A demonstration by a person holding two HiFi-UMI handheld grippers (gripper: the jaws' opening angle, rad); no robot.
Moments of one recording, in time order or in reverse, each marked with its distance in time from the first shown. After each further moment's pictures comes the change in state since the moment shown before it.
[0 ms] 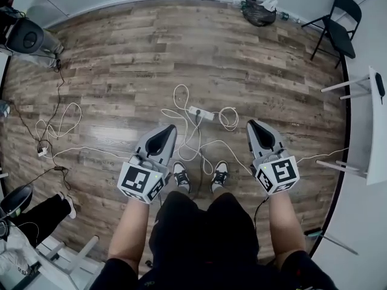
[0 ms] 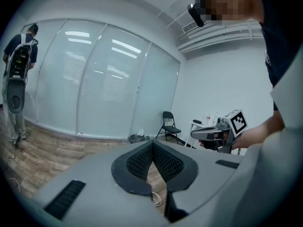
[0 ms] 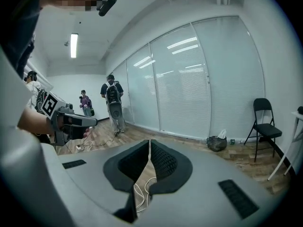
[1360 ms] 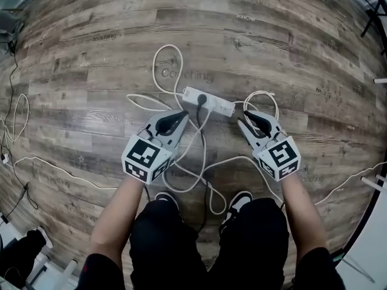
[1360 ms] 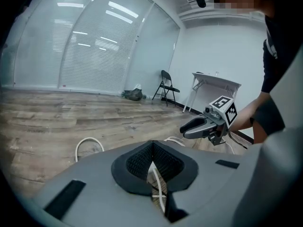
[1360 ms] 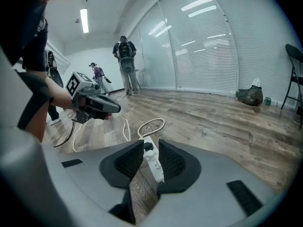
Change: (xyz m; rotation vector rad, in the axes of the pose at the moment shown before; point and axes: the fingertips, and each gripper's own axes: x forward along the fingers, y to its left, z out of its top) left arm 0.300 0.178 -0.643 0.018 0.249 -0.164; right arm 0.316 -0.079 -0.660 -0.098 0.256 0.256
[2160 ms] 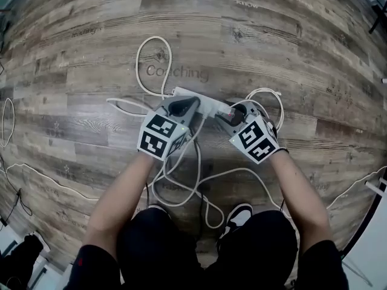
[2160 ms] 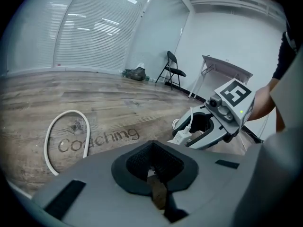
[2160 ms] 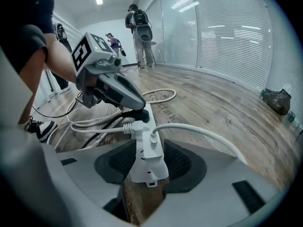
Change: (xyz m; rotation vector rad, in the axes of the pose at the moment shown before) left arm 0.140 0.049 -0.092 -0.052 0.181 -0.015; right arm 0.125 -0.025 -0.100 -0.210 0.280 0.125
